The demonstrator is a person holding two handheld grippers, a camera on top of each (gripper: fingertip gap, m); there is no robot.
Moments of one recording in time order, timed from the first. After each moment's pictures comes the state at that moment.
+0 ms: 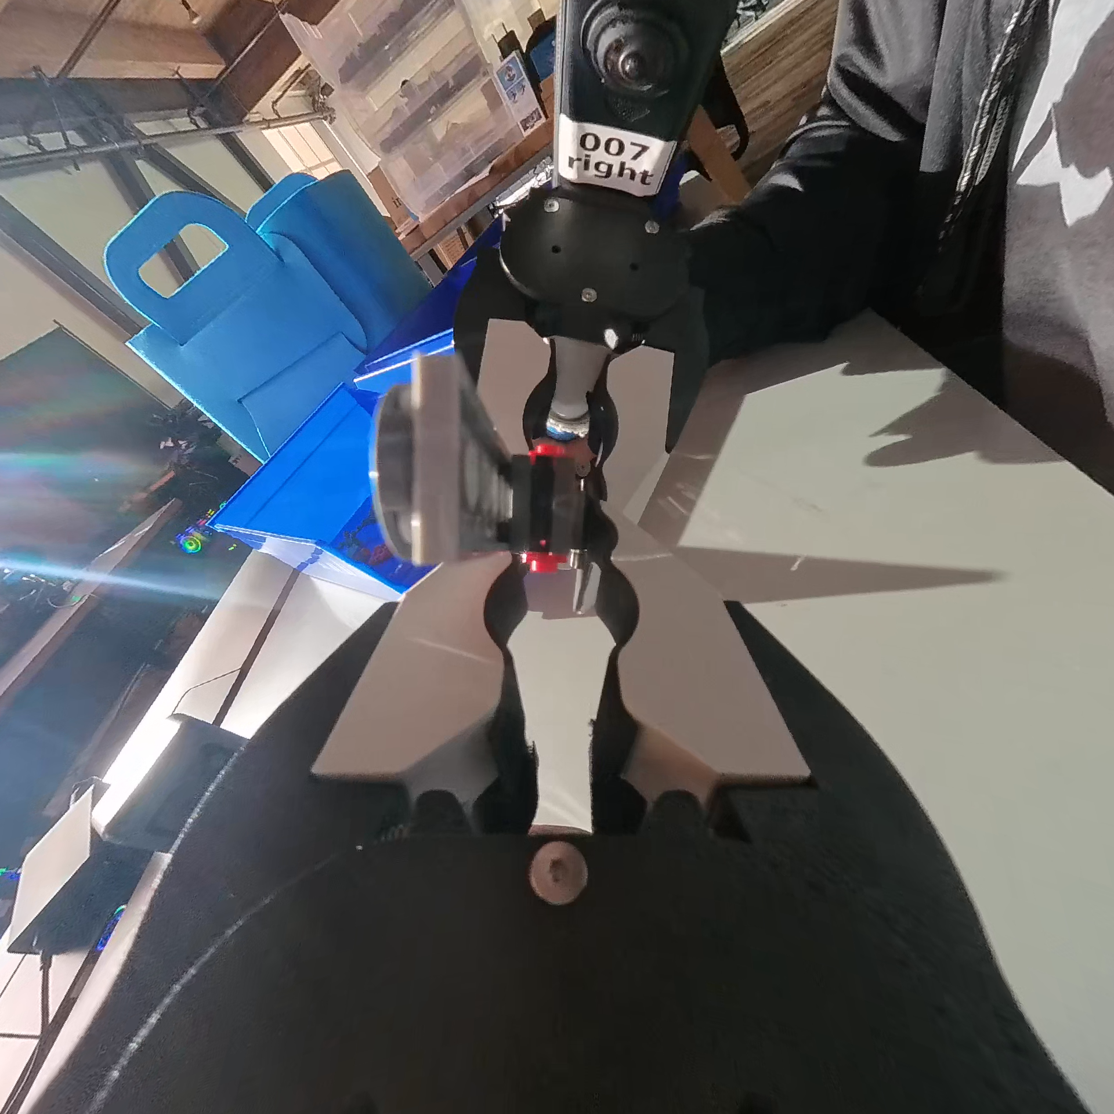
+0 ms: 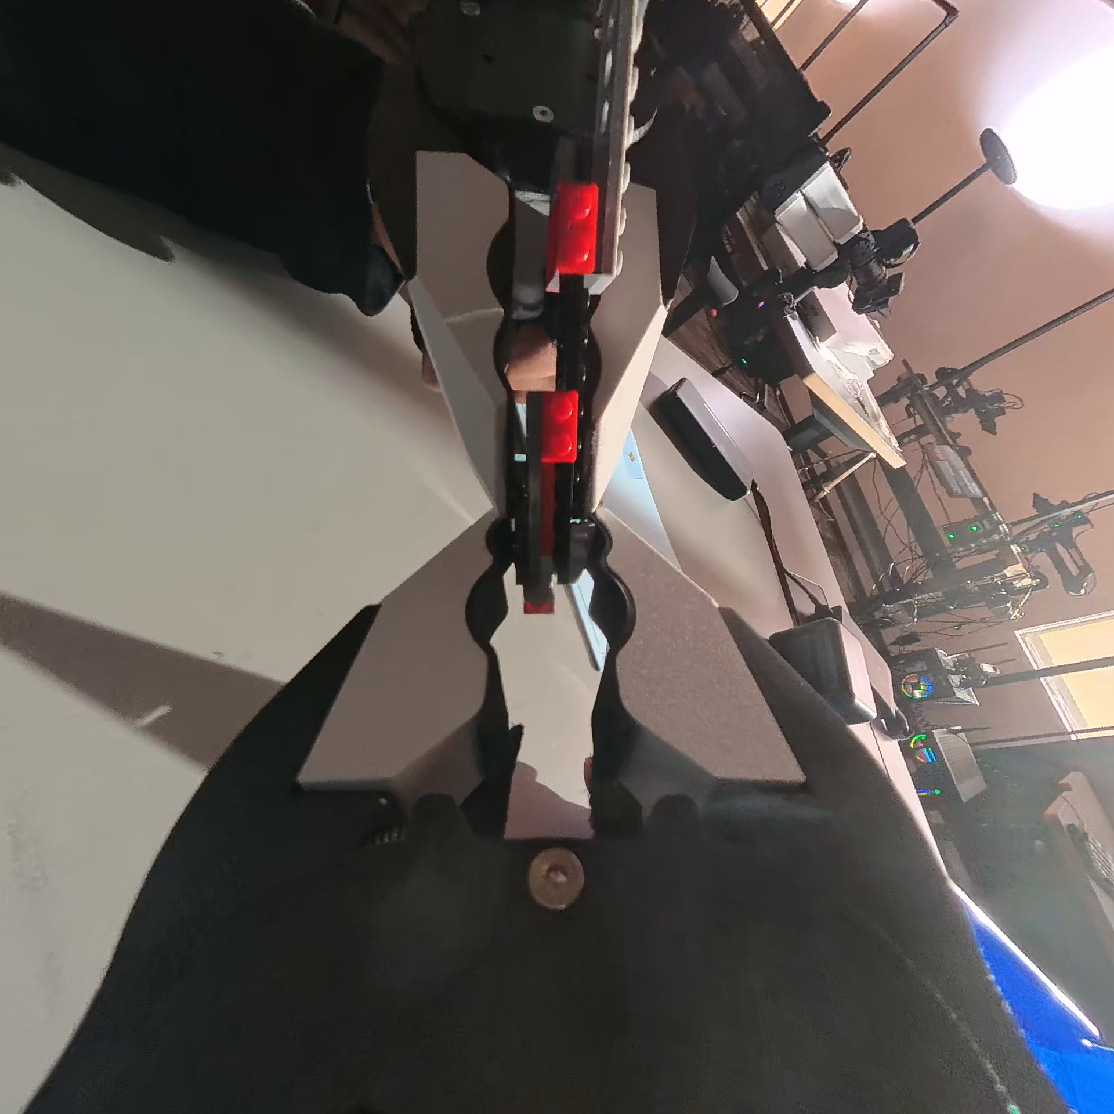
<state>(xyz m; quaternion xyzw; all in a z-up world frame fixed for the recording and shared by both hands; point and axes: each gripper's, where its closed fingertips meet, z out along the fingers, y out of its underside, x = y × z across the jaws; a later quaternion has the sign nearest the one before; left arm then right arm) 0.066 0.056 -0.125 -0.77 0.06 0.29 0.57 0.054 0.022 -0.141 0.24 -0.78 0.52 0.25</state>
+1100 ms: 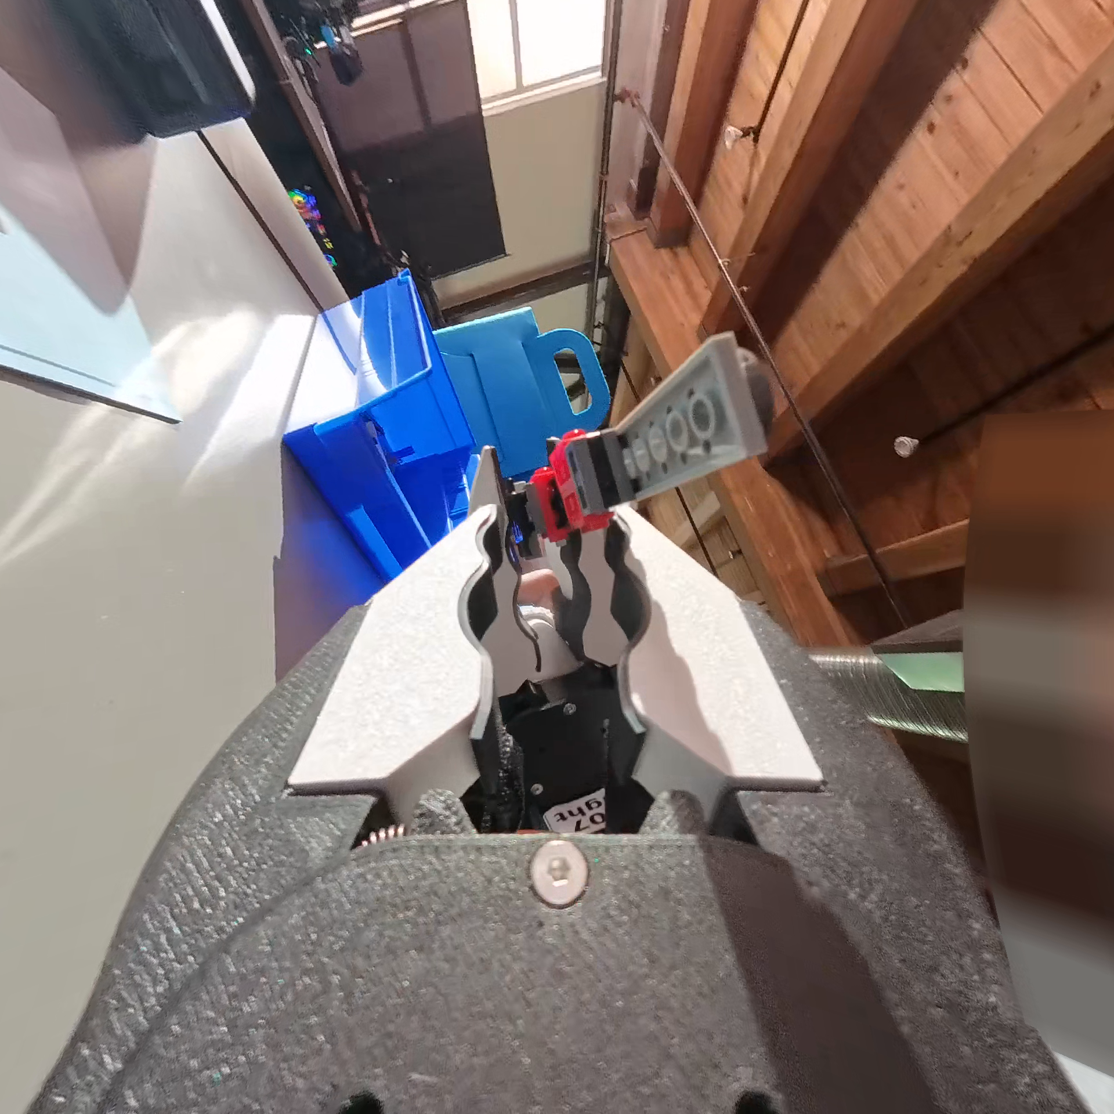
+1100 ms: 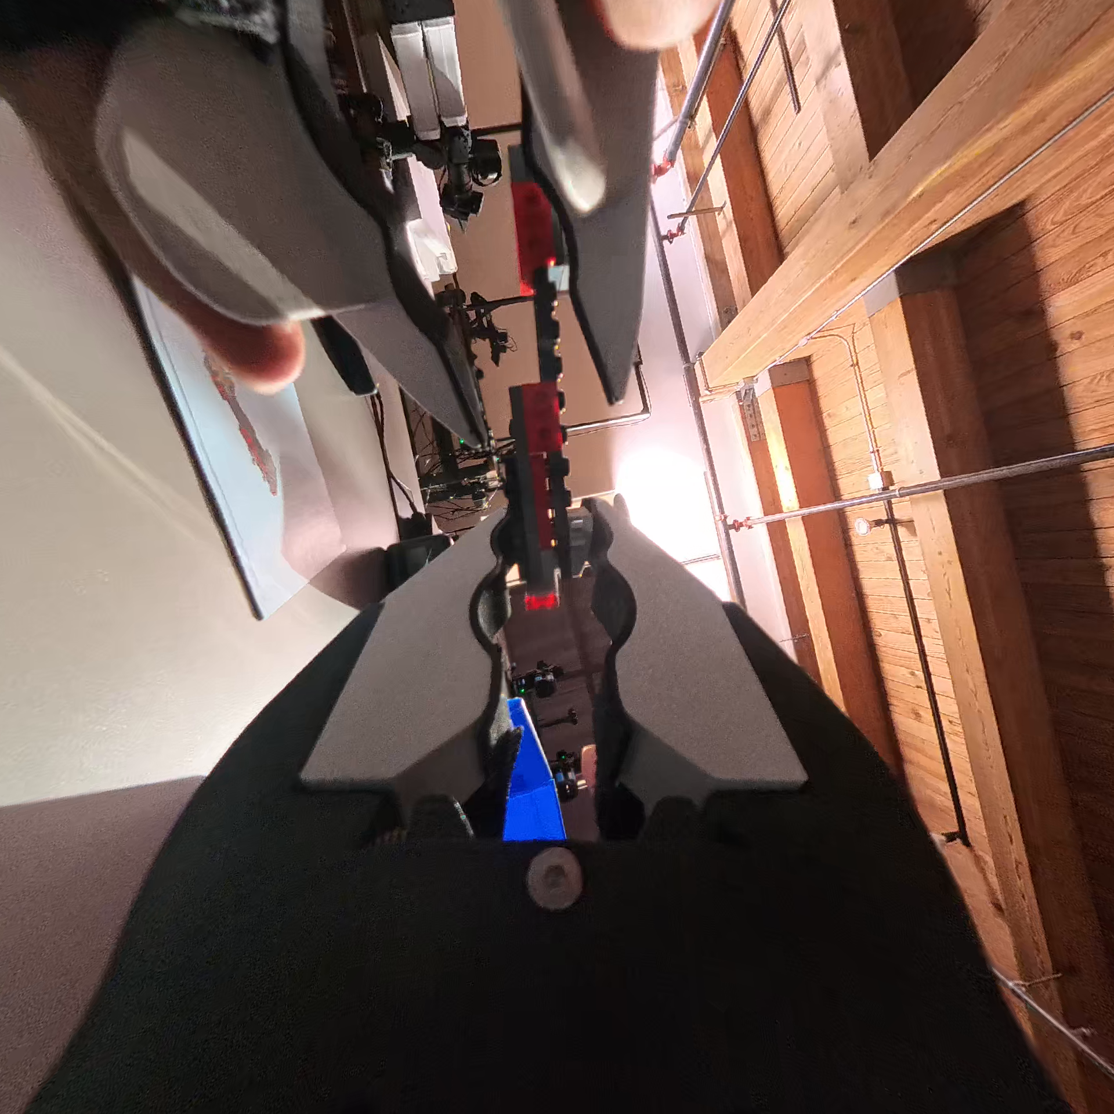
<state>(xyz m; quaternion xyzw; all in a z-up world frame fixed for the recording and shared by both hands) 0.049 0.025 -0.098 -0.23 -0.57 -0.10 0.78 0.014 0.021 -0.098 0.23 -0.59 0.38 0.68</state>
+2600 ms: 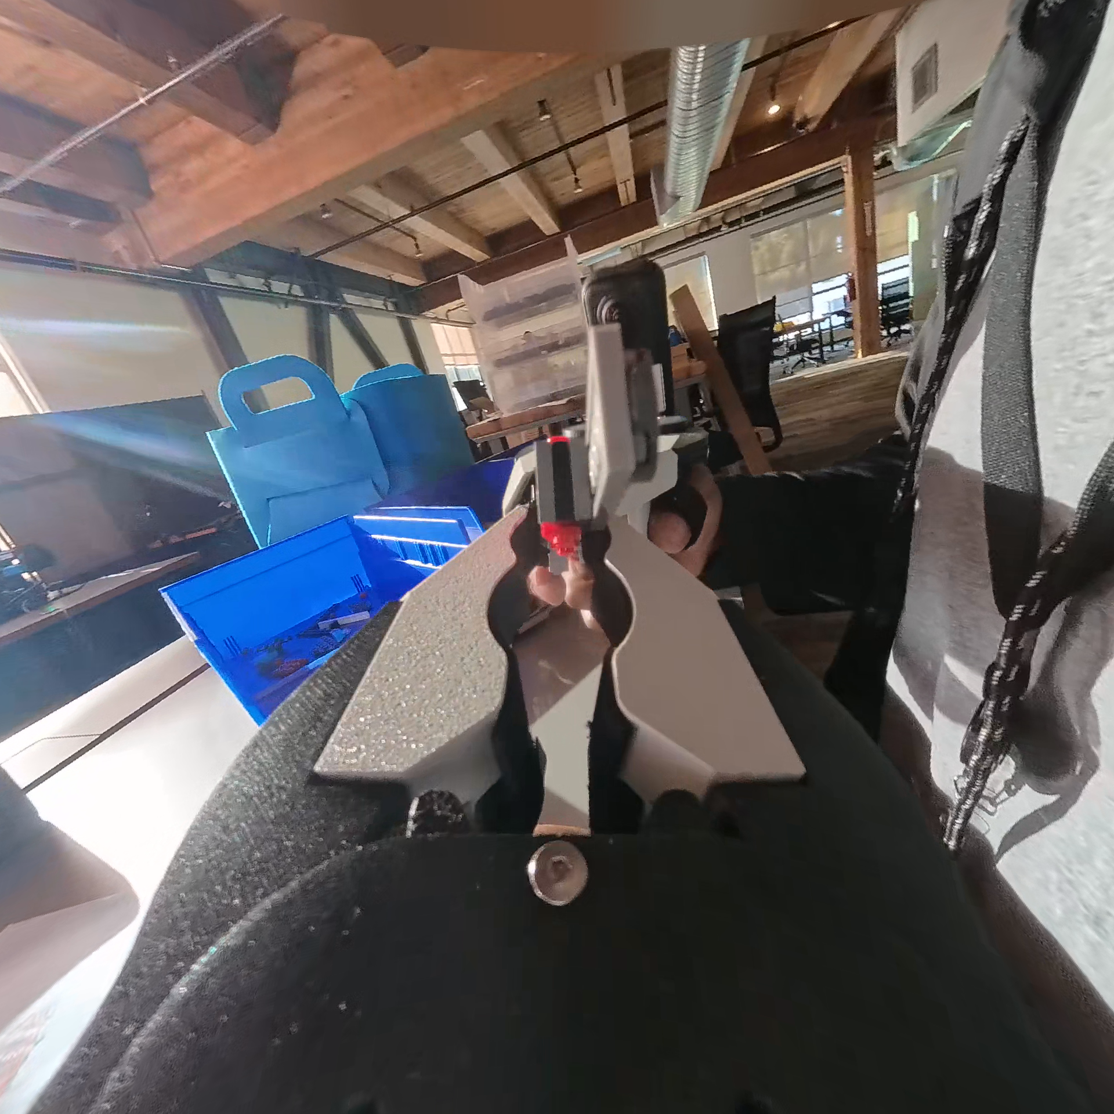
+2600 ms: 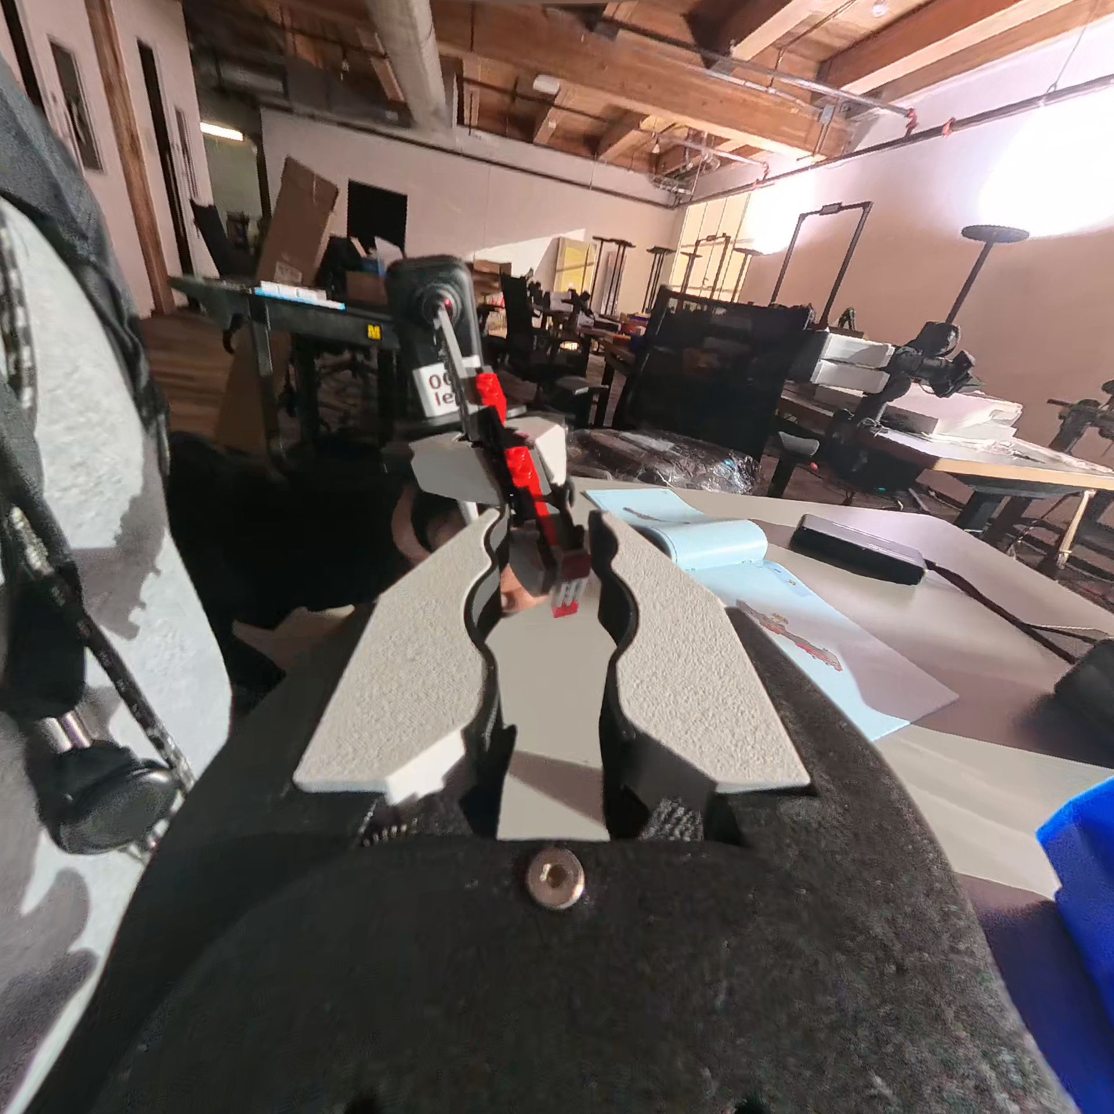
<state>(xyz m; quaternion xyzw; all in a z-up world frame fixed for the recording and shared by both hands) 0.164 0.105 -0.080 -0.63 -0.04 0.27 0.73 0.157 0.099 -0.080 0.11 -0.68 0.73 0.01</state>
